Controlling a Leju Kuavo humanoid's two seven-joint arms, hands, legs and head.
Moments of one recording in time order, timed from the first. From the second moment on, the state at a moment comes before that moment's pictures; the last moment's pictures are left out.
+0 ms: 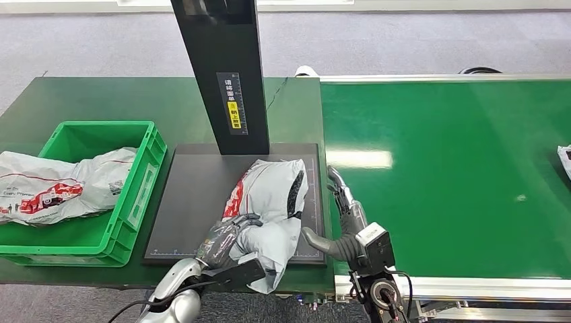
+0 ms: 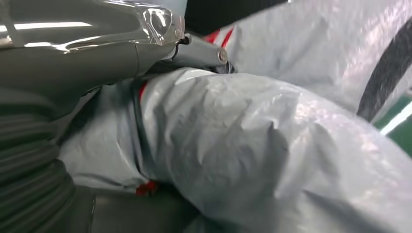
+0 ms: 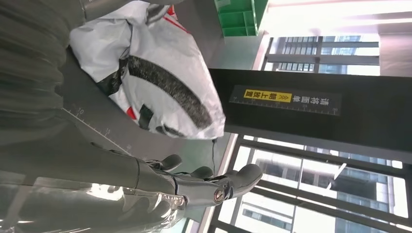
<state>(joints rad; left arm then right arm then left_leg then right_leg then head) -0.16 -0.06 -0.35 -1.17 -1.02 0.04 -0.22 -0.12 0.15 0.21 -1.25 0.19 0.15 -0.57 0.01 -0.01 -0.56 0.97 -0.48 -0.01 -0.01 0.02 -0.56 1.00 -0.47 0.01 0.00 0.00</state>
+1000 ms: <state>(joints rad) -0.04 -0.07 -0.28 -1.51 -0.84 0.64 -0.63 -0.09 0.16 0.18 -1.28 0.17 0.14 -0.55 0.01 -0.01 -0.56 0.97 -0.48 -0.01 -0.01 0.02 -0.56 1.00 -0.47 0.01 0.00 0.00</state>
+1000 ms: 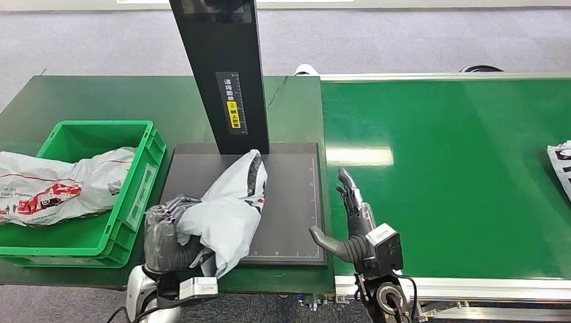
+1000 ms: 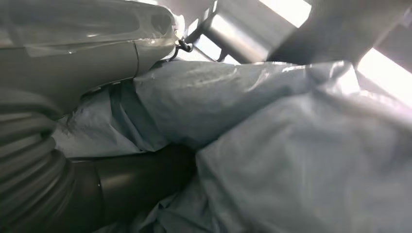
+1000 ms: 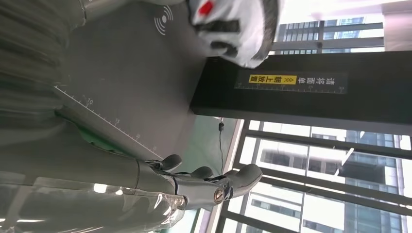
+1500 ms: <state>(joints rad) -0.03 -0.10 -0.12 -1.70 -0.89 0.68 -0.70 -0.08 0.16 0.17 -1.28 0.15 0.12 -0.55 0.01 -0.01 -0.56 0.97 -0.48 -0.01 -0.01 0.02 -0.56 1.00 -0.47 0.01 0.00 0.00</state>
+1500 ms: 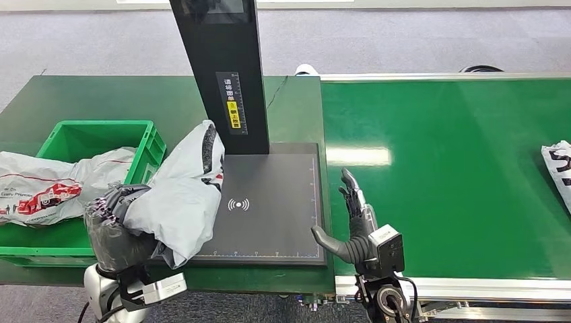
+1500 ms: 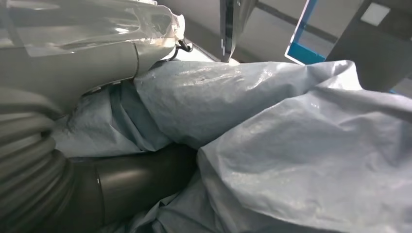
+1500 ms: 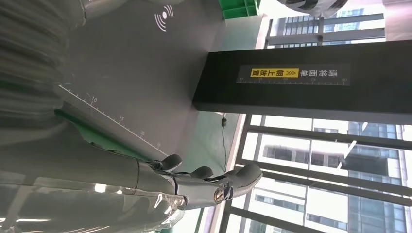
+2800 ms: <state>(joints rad) -0.43 -0.05 0.55 -1.22 -1.00 0.68 -0.47 -0.02 0.15 0.18 -1.30 0.13 0.08 -0.57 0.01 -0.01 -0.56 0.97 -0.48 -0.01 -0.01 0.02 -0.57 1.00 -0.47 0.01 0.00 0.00</state>
